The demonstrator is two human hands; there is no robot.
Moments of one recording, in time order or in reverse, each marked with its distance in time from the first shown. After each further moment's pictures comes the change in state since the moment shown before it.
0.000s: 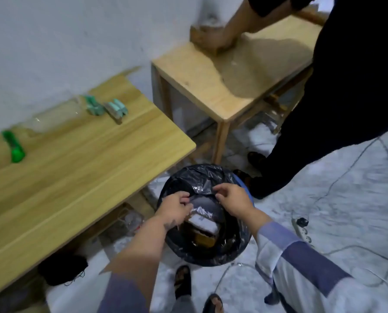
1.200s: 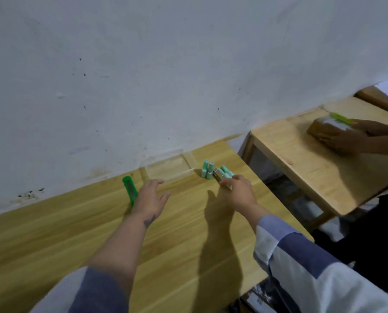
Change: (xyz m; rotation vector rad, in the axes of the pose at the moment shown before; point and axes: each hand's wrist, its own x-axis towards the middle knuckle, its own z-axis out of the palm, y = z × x) left_hand 0.009 -0.106 -0.383 0.098 0.664 0.077; right_hand 0.146 -0.342 0.087 -0.287 0.199 -0.253
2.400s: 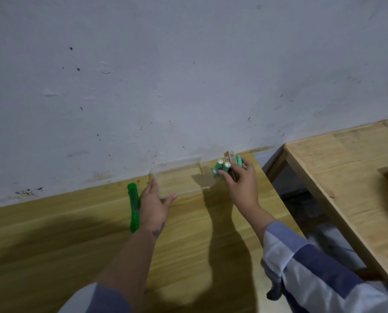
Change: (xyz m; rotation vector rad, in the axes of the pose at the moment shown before) left_hand 0.069 -0.019 0.036 -0.182 0.223 -0.269; right_hand 0.106 -0.044 0.016 0.411 0.185 -0.169
